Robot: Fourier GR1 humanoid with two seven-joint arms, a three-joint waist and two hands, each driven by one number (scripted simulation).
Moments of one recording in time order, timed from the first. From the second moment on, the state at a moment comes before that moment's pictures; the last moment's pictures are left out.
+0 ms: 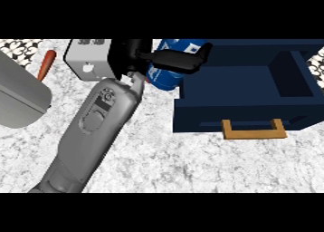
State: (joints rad) left arm -0.94 0.00 -0.17 -1.20 0.03 0.41 0.25; right arm 0.28 -0.02 -0.28 -2.21 -0.11 0.20 0.13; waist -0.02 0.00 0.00
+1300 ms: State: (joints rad) left arm -1.46 0.00 -0.33 -0.57 0.32 0.57 0.14; right arm 0.19 -0.03 -0.28 -2.15 -0.10 0.21 0.14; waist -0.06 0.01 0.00
